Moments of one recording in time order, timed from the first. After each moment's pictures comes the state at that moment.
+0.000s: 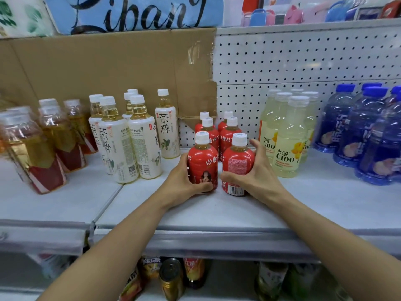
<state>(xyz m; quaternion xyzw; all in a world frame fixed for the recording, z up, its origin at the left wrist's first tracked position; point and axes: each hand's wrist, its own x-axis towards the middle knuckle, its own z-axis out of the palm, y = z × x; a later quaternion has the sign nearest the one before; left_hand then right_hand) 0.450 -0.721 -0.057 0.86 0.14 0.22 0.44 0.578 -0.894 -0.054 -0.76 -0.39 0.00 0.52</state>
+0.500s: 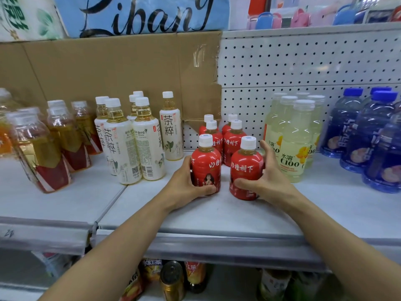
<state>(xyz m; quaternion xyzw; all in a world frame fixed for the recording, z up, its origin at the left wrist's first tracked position) 0.455 -0.716 -0.062 0.86 0.15 0.21 0.44 0.588 -0.905 -0.049 -0.74 -0.37 0.09 0.55</state>
